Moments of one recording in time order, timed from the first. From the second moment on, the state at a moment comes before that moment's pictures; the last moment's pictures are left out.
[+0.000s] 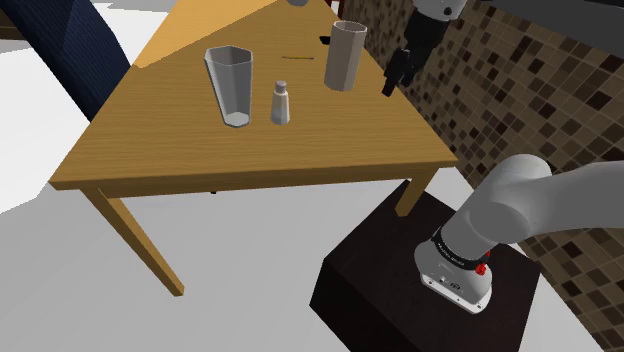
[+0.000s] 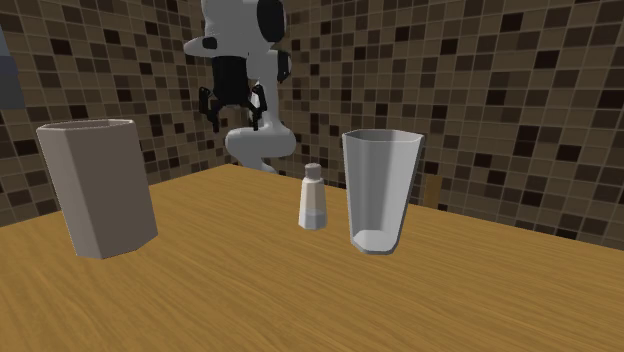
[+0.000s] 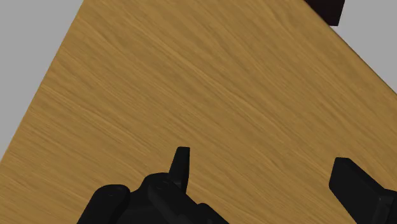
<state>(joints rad) -0.01 -0.80 -0.02 -2.41 0.03 1.70 -0.05</state>
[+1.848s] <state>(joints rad) 0.06 0.00 0.20 -1.75 0.10 1.76 0.34</state>
